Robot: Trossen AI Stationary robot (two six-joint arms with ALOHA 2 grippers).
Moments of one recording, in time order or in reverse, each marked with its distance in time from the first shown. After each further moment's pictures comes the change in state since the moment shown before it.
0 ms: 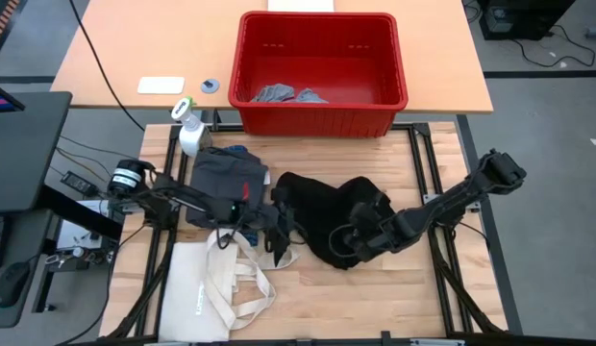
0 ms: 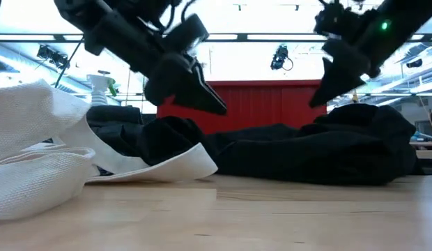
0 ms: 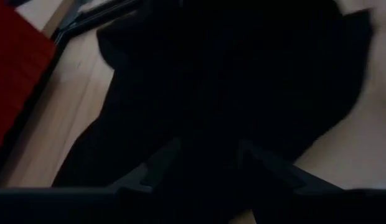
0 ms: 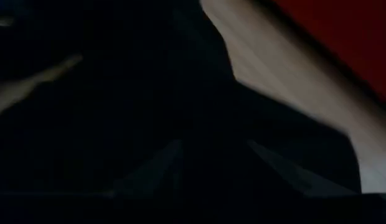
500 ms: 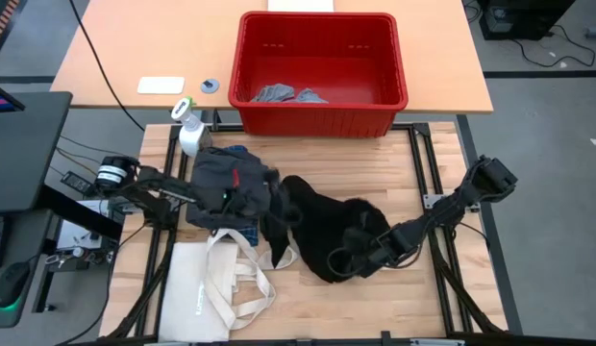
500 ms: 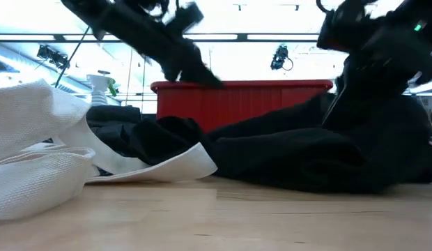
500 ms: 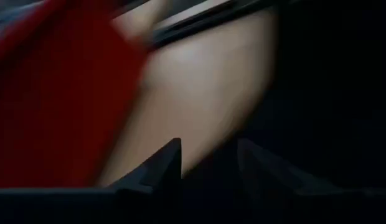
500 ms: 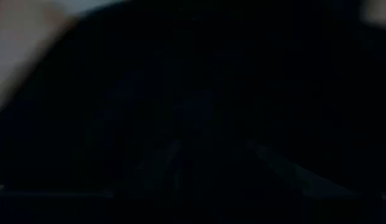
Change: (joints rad) left arm 0.057 -0.129 0.000 -0.009 -0.104 0.068; right arm 0.071 0.107 -0.043 0.289 -0.240 -0.175
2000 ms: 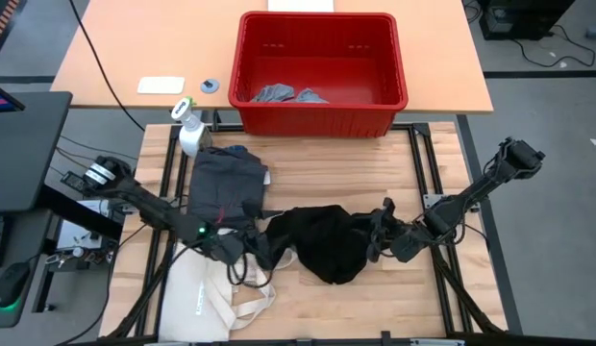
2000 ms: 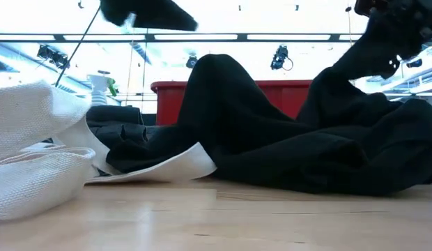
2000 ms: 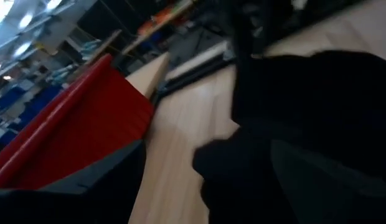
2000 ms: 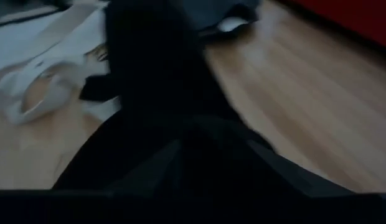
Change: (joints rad) left arm -0.407 -0.100 0.002 -0.045 -0.454 0.031; right arm 0.072 -0.442 -0.226 0.110 0.203 0.029
